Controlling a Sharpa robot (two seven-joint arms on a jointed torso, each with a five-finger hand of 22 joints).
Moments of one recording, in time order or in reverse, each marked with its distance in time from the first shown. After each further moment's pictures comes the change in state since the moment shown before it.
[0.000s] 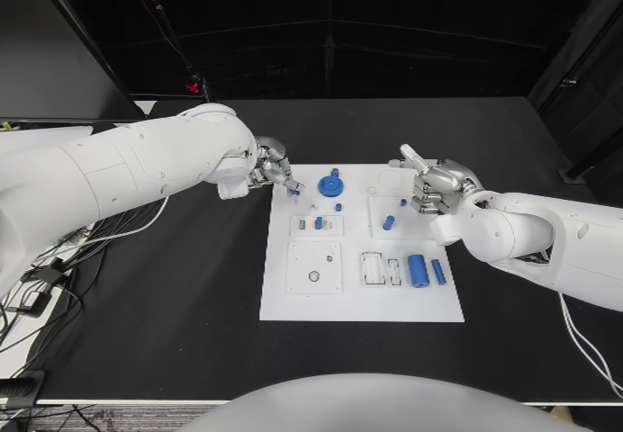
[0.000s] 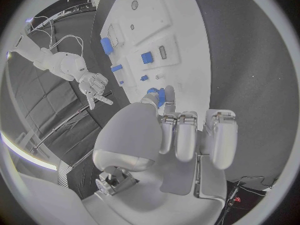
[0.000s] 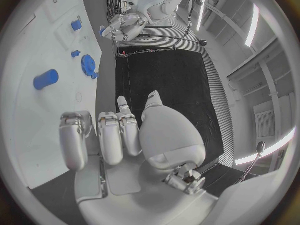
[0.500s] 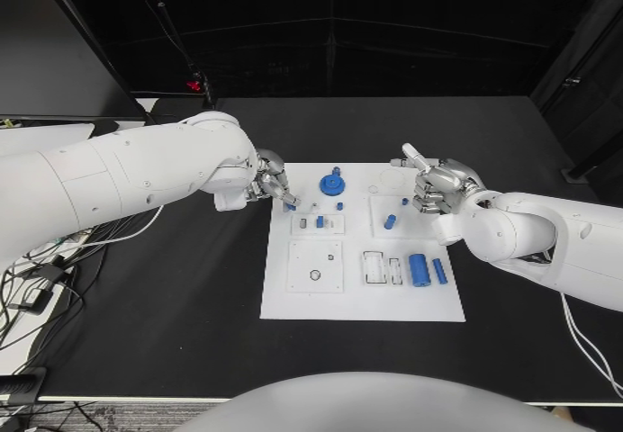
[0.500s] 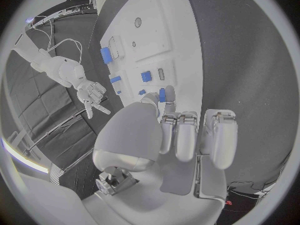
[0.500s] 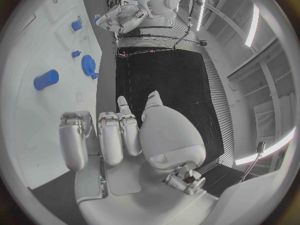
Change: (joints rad) left arm 0.003 -0.079 -0.001 0.177 0.024 -0.006 -0.168; left_hand 0.007 -0.006 0.016 -0.002 -0.001 0.002 0.002 -0.004 0.002 -0.002 0.002 0.002 -0.003 0.000 0.000 0.000 0.000 0.000 0.000 0.000 0.000 0.000; right arm 0.000 -0.001 0.000 0.002 0.000 0.000 0.000; right_hand 0.000 0.000 0.000 0.000 0.000 0.000 0.000 0.000 0.000 0.000 0.000 0.000 0.000 0.000 0.000 0.000 0.000 0.000 -0.004 0.004 0.000 0.000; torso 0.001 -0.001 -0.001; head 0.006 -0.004
